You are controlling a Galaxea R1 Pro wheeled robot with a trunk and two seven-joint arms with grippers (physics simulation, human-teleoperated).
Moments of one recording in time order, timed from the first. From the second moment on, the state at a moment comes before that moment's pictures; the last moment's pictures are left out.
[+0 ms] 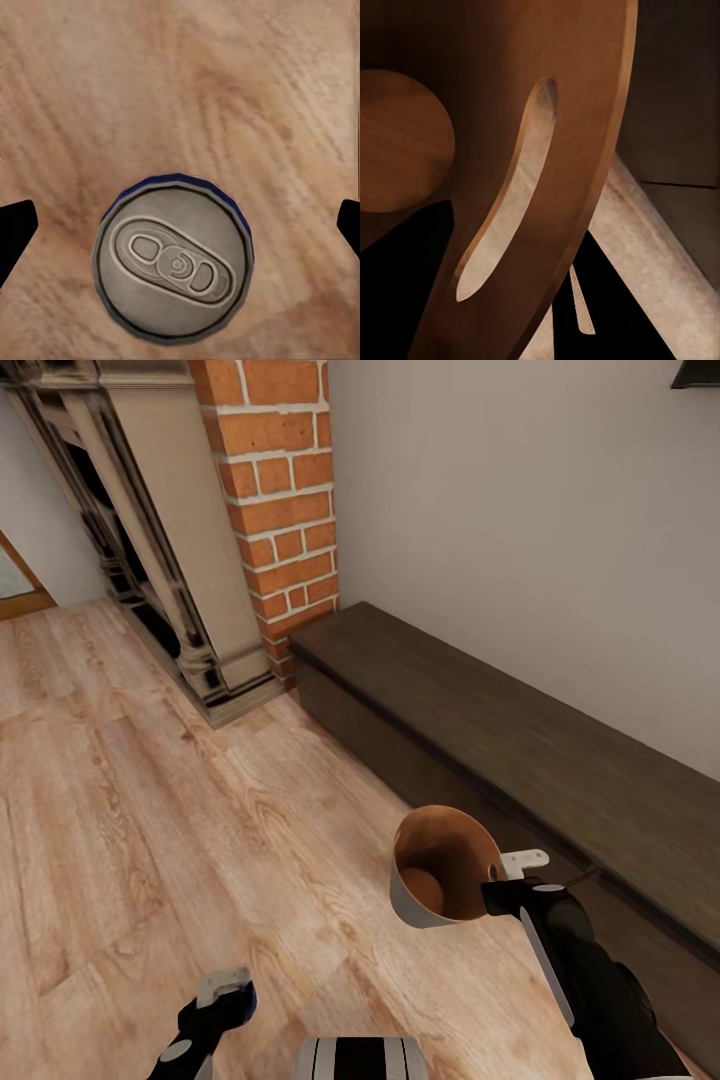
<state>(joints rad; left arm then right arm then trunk) -0.37 -0.03 0.19 -0.49 0.02 -0.09 0.05 -0.40 -0.08 0.05 -1.40 0.08 0.91 0.02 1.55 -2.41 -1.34</state>
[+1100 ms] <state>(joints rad) -0.37 -0.03 0.19 -0.49 0.02 -0.14 0.05 -0.40 -0.08 0.05 -1.40 0.08 0.91 0.02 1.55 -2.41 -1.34</state>
